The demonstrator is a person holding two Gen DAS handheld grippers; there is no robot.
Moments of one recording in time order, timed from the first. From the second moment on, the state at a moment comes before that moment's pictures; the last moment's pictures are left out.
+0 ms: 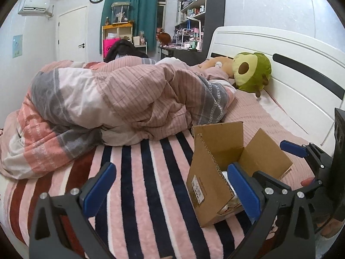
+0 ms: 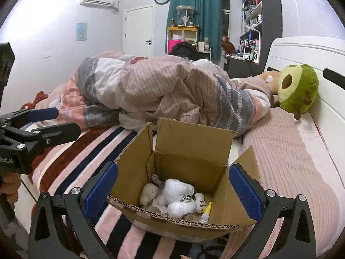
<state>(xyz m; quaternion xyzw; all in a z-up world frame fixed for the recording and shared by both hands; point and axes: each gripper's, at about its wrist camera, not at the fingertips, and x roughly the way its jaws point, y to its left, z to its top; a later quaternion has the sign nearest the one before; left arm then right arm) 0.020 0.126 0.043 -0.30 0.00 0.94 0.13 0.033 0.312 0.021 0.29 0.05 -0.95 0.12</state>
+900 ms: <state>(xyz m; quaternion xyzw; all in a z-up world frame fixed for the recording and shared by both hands) 0.025 0.128 0.039 -0.31 0.02 0.95 0.11 0.035 0.309 0.019 0.29 0.05 -0.95 0.12</state>
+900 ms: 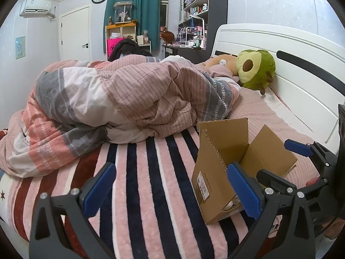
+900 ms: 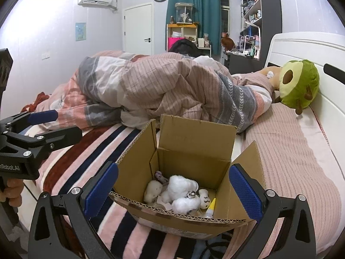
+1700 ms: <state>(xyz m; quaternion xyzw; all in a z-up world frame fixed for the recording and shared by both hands) 0.025 0.126 0.040 -0.31 0.01 0.94 0.11 0.039 0.302 0.020 0.30 0.04 -0.95 0.12</state>
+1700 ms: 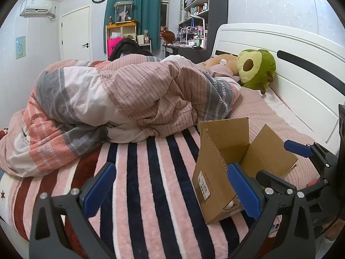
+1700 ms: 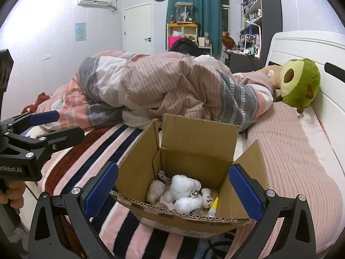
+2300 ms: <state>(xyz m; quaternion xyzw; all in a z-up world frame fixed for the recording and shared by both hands) 0.024 0.126 0.038 -0.31 0.02 0.94 0.11 0.041 0.300 0.021 0.29 0.04 -0.95 0.12</state>
